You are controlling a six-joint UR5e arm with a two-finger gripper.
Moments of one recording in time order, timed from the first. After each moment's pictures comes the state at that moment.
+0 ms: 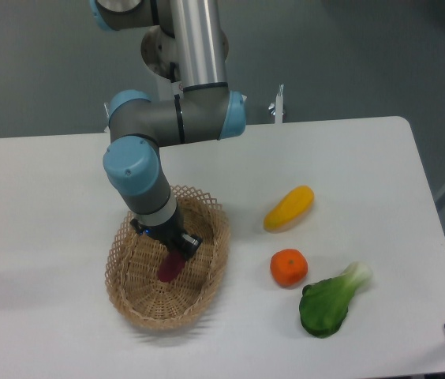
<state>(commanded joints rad) 2.14 -1.98 -1.81 -0.82 1.75 0.72</state>
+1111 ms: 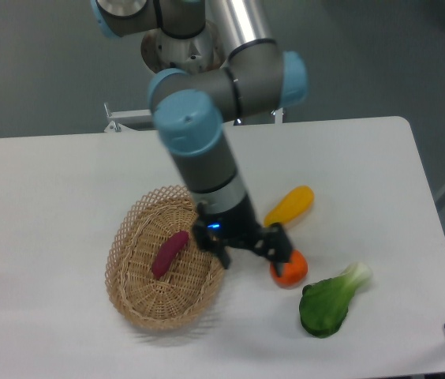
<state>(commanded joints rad) 2.41 -1.92 -1.46 -0.88 1.76 0.80</state>
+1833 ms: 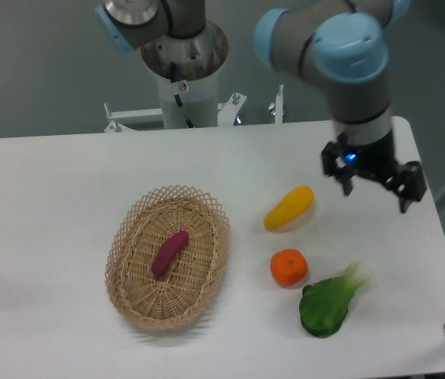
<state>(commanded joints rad) 2.72 -1.83 -1.46 -1.07 1.64 1.48</state>
